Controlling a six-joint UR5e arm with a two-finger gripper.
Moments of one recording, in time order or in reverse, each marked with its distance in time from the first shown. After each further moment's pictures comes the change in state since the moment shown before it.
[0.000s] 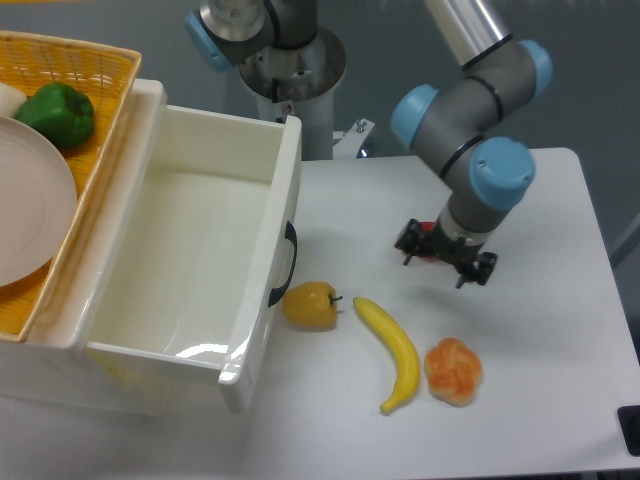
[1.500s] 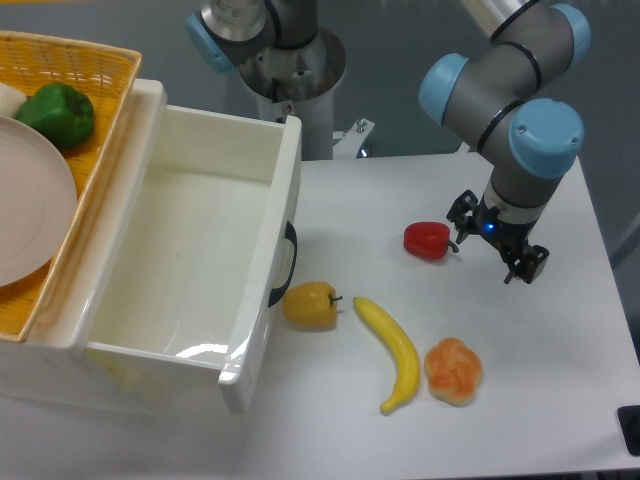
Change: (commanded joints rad) arm 0.069 0.070 0.142 -0.094 0.090 0.503
